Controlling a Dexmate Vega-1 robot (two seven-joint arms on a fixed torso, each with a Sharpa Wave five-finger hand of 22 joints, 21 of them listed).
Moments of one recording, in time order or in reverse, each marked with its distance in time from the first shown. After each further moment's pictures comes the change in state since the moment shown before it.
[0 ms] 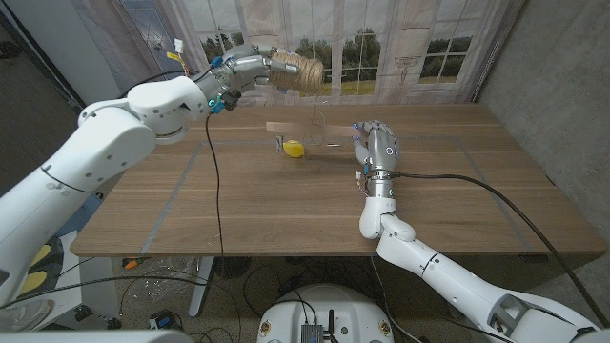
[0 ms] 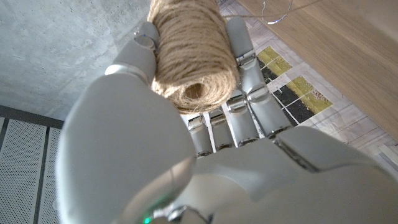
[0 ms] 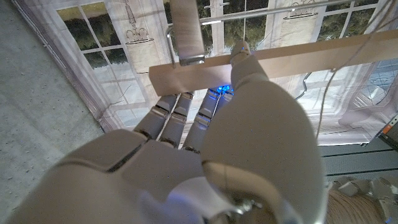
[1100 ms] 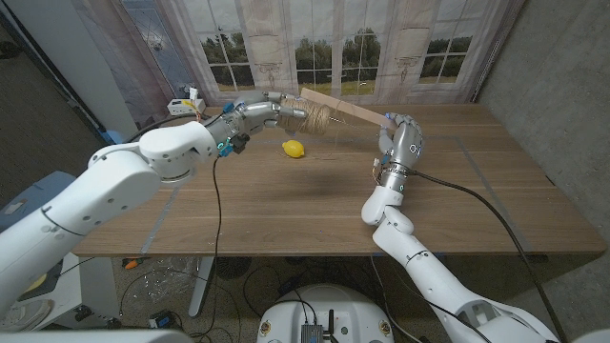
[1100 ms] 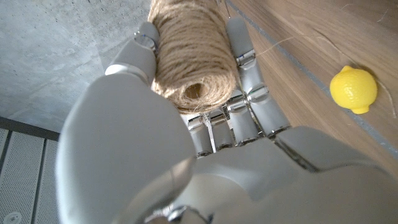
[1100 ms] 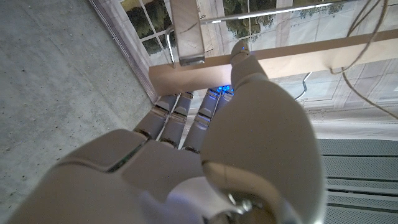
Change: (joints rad) left arm 0.235 0.021 -0.030 -0.077 -0.033 -0.014 0.073; left_hand 0.000 0.000 0.000 0.000 -0.004 0.000 0.001 -0.005 0.000 0.000 0.000 0.000 0.000 0.002 0.002 -0.007 0.004 0.000 0.000 0.008 0.000; right arm -0.069 0.287 0.385 0.126 -0.187 0.160 -0.036; right_hand 0.000 0.000 0.000 0.000 -0.002 0.000 0.000 0.000 0.000 0.005 0.006 -0.007 0.001 0.005 0.005 -0.015 -0.005 -0.005 0.005 0.004 0.000
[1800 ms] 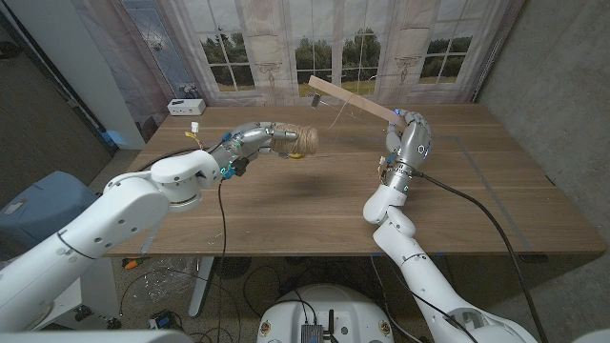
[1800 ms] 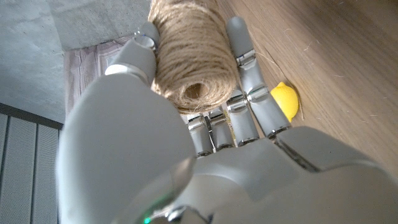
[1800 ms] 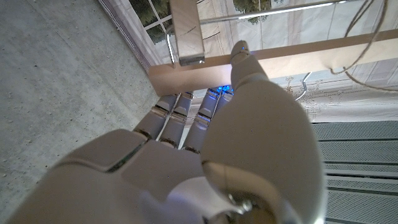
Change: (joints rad) left arm 0.079 -0.061 0.020 0.068 -0.060 0.022 0.110; left_hand 0.000 0.000 0.003 -0.003 0.005 0.000 0.003 0.000 0.000 0.000 0.000 0.000 0.000 0.003 0.003 0.000 0.005 0.001 -0.001 0.004 0.000; right arm -0.033 0.101 0.138 0.005 -0.106 0.124 -0.001; right_hand 0.000 0.000 0.000 0.000 0.002 0.000 0.000 0.003 0.000 -0.002 0.002 0.003 0.000 0.000 0.000 0.000 0.003 -0.006 0.006 0.004 0.000
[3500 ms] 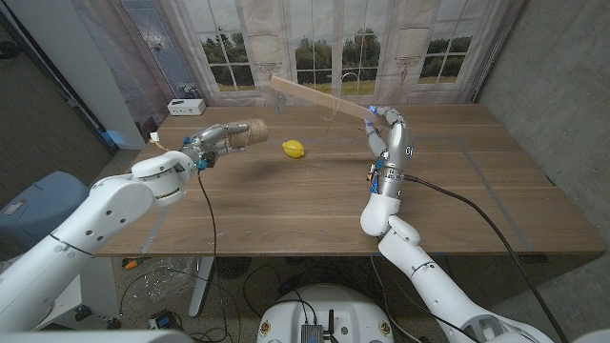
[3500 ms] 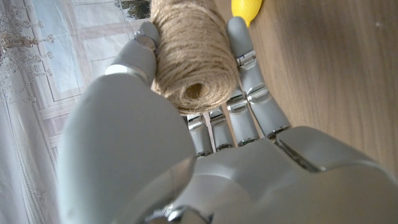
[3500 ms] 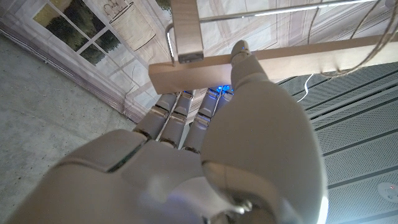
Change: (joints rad) left arm 0.009 -0.066 -0.138 0.152 -0.141 0.020 0.257; left_hand 0.000 0.000 -0.002 0.002 0.004 0.004 -0.004 -0.004 0.000 0.002 0.002 0.000 0.000 0.000 0.000 -0.008 0.000 0.000 0.000 0.007 0.000; right arm -0.020 -0.143 -0.143 -0.027 0.111 0.308 0.000; right_hand 0.000 0.000 -0.005 -0.005 0.003 0.000 0.000 0.003 0.000 0.004 0.004 0.000 -0.004 0.005 -0.005 0.000 0.009 0.011 -0.022 0.020 0.000
